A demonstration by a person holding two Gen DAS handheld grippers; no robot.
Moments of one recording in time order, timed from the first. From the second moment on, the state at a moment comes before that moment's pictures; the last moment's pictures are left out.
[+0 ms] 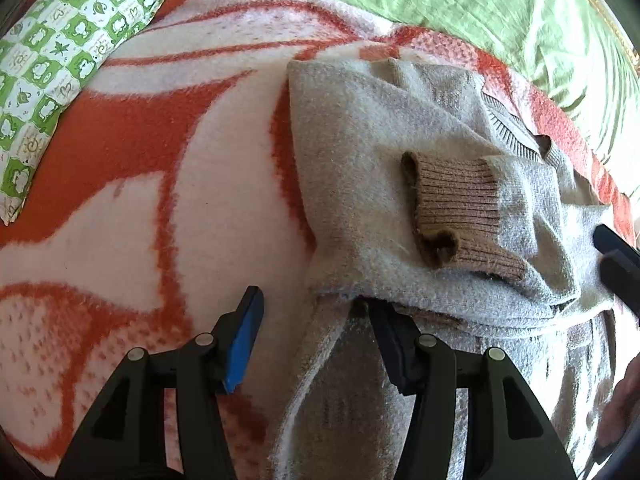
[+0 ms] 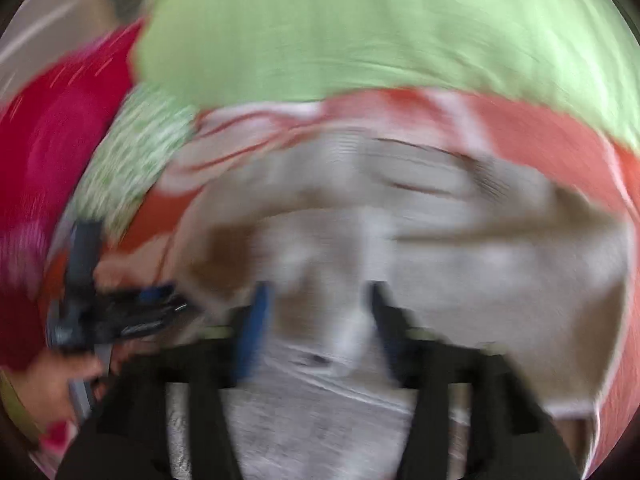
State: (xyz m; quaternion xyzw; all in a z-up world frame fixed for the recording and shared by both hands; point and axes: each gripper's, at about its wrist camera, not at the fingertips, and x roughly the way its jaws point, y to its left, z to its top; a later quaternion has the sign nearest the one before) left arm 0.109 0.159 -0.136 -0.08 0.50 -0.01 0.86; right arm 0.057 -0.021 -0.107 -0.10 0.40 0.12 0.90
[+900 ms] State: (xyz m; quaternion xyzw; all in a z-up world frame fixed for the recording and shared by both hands) left arm 0.122 0.173 -0.143 -0.16 0.50 0.03 0.85; right arm 0.014 -0.237 -0.114 0.24 0.38 -0.10 0.89
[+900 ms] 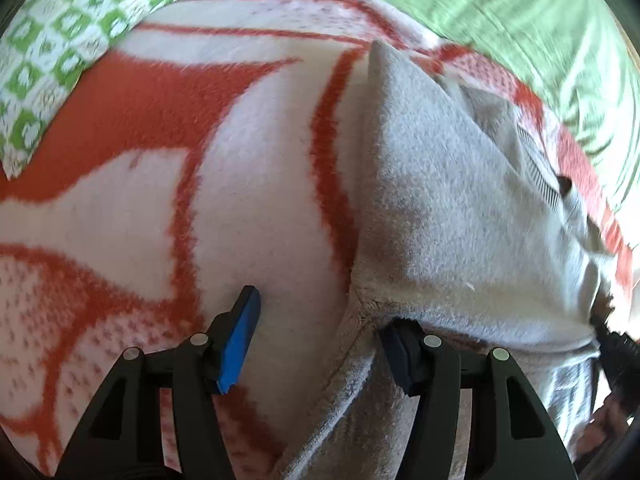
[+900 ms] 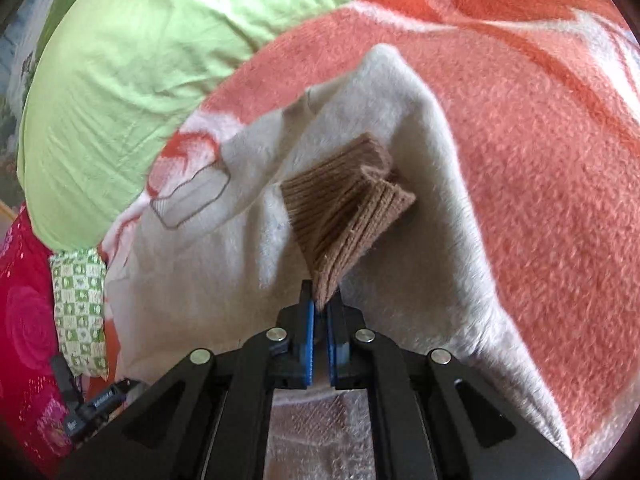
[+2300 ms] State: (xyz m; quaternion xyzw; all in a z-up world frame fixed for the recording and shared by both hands) left arm -0.158 0.149 -0.150 -0.12 0.59 -0.15 0.78; right arm -0.251 -0.195 -0.068 0.15 0.46 -0.10 0.87
